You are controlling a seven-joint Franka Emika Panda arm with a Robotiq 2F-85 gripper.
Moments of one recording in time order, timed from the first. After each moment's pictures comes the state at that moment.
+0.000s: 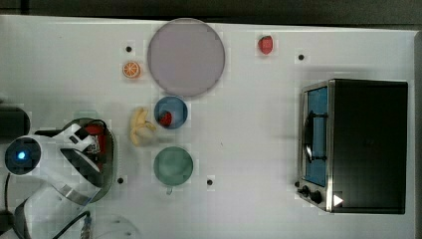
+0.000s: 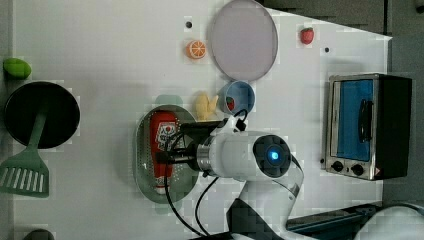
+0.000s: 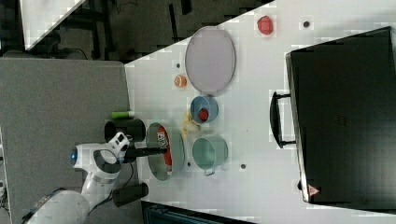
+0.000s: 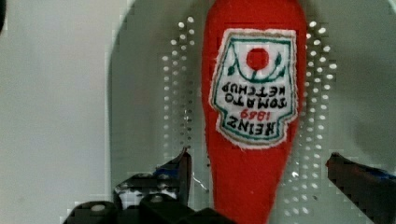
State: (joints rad) arm 0.00 0.52 0.71 -2.14 -0.32 0.91 0.09
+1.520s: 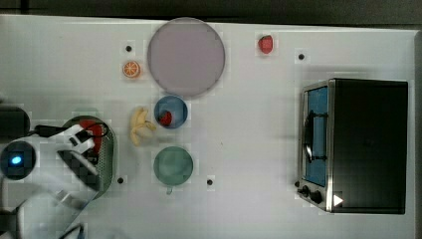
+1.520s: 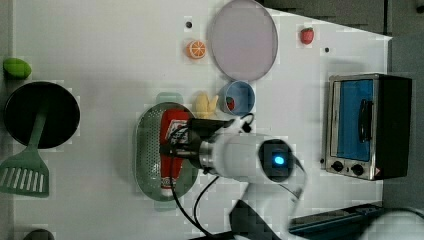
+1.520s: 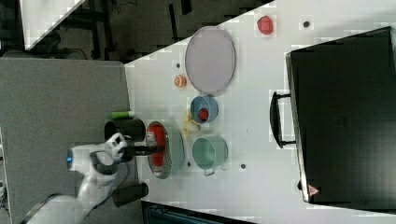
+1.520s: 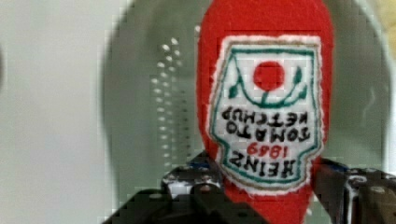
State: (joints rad) arm 0.01 0.43 0.70 -2.16 -0.28 0.92 0.21
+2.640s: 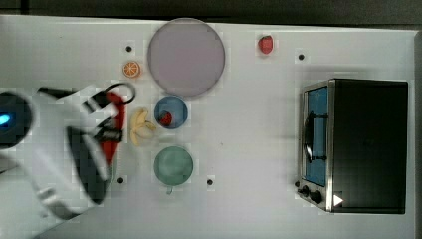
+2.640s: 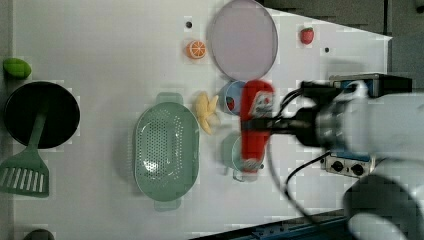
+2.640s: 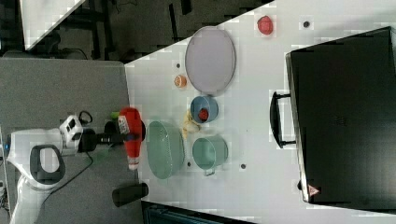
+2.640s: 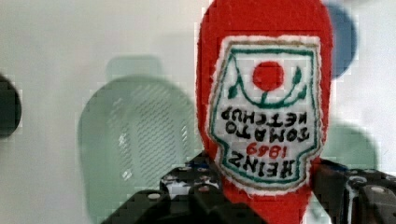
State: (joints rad) arm -0.20 0.05 0.66 -2.02 0.01 0.47 -0.25
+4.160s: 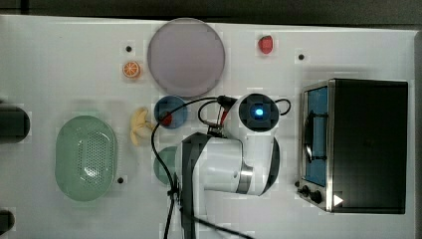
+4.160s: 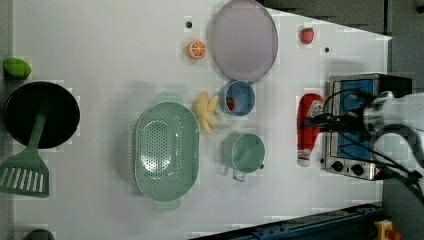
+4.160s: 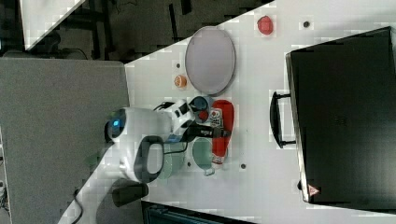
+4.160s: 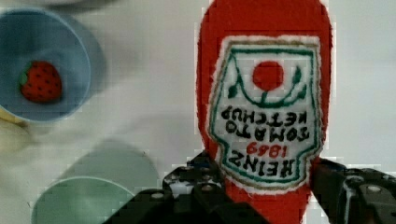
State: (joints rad) arm -0.35 0.14 0.24 -2.31 0.01 0.71 -0.68
